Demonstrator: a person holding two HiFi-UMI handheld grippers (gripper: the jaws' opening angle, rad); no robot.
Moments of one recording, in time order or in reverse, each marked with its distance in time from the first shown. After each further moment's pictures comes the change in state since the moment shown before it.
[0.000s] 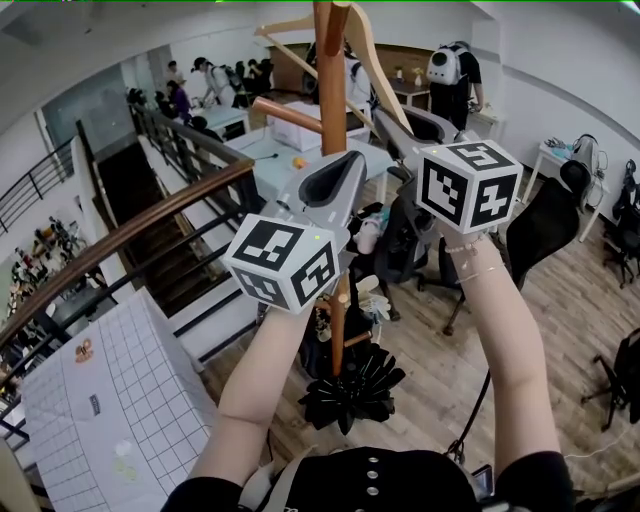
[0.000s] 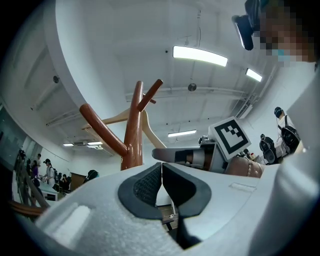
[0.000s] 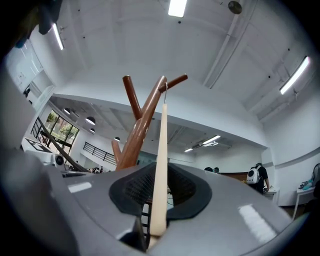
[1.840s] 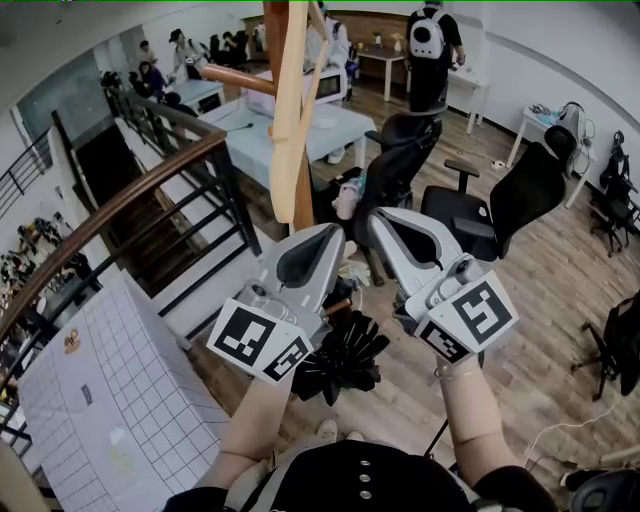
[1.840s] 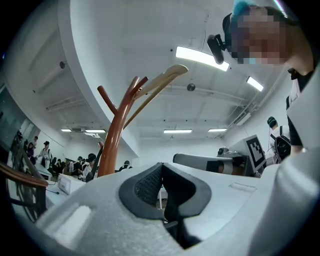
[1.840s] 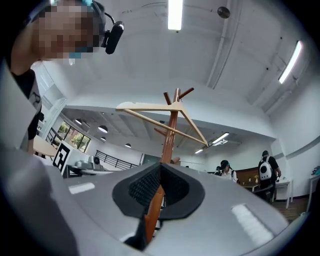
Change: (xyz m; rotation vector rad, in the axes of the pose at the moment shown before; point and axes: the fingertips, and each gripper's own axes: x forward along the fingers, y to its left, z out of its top) left arm -0.080 -0.081 -0.075 -0.118 0.043 -0.042; right arm -0.150 0.083 -0.088 0.041 -0.076 0.113
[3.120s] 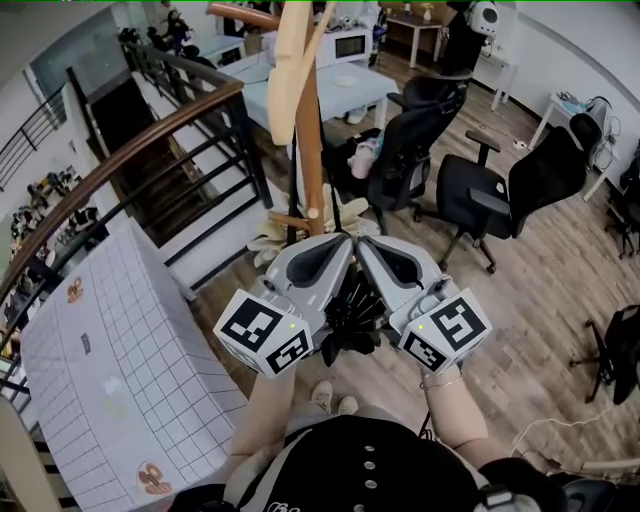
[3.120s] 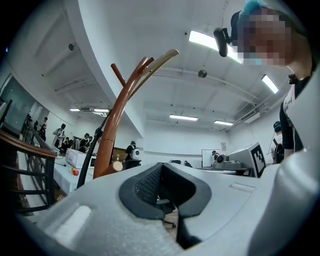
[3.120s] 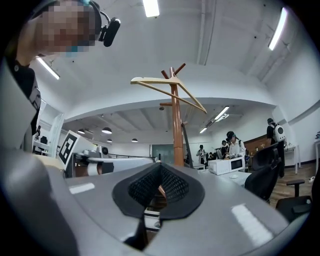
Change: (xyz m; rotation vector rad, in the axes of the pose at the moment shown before) left arm -0.046 -0.031 -0.077 -0.133 0.202 0.058; right arm -0.042 0.054 -0.098 0.218 0.150 0.074
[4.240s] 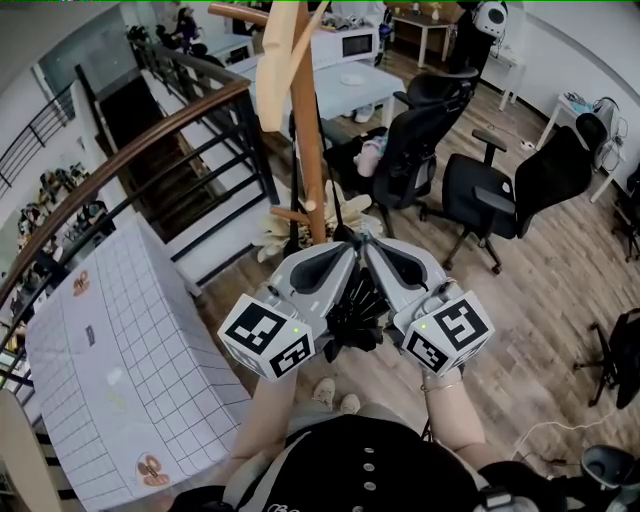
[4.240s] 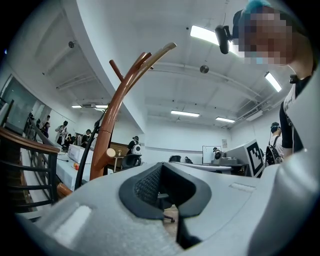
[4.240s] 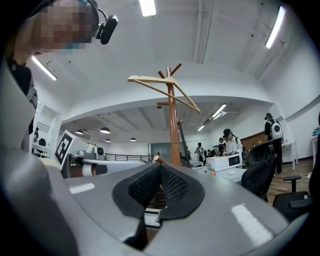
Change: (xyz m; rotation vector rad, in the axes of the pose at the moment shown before) left arm -0.008 -0.016 -0.020 -0.009 0.043 0.015; right arm -0.020 -0.003 -0.009 0.027 0.020 -0.021
